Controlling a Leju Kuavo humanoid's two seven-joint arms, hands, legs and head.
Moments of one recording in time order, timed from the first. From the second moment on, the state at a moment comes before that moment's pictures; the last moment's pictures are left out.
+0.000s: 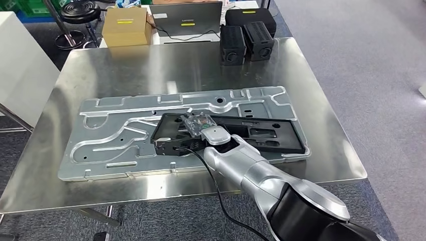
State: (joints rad) left arm -0.15 -0.07 1.29 -0.23 -0.97 -0.05 -0.42; right arm -1.04 0.35 1.09 -0.30 0.72 0.00 0.15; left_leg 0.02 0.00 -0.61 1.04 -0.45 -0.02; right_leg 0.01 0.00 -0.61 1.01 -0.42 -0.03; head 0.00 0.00
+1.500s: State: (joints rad) left arm -0.08 -0.03 1.32 -0.23 -0.87 -0.09 -0.50; right arm 0.21 -0.06 -0.66 -1.92 0.66 -0.44 -0.69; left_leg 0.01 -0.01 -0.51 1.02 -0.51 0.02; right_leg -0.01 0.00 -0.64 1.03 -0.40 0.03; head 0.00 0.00
